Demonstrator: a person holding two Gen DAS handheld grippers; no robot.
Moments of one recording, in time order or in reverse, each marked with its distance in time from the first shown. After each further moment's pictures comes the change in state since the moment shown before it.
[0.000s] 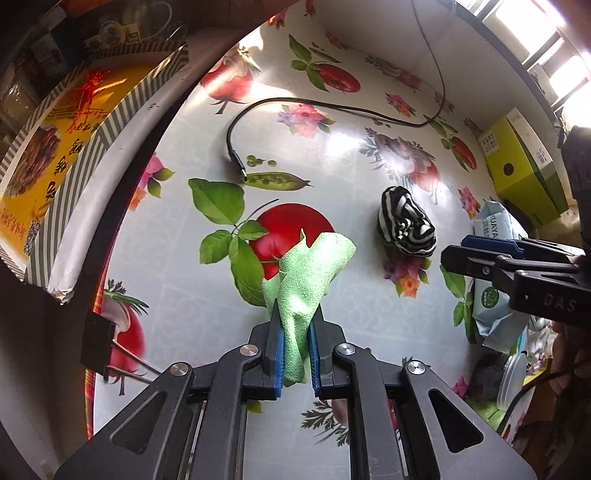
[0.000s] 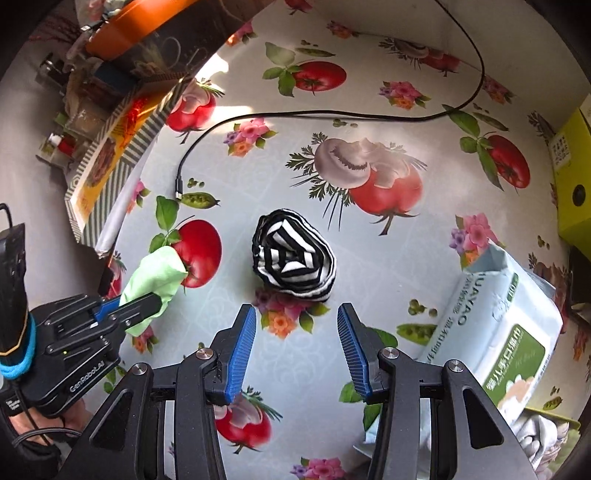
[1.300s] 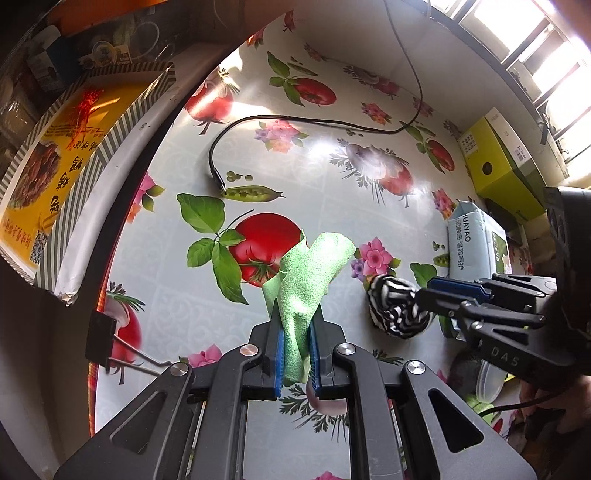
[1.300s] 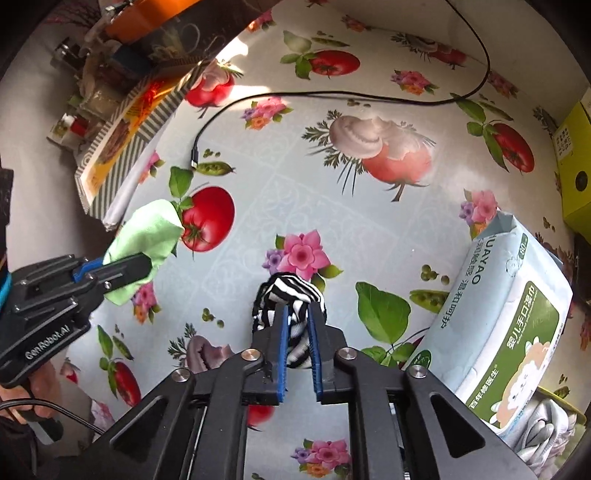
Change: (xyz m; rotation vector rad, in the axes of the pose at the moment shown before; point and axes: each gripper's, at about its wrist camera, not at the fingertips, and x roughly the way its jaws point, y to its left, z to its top) left arm -0.025 -0.022 -0.002 0.036 -0.022 -0.022; right arm -0.004 0.008 -0.044 -0.059 0.004 -0.013
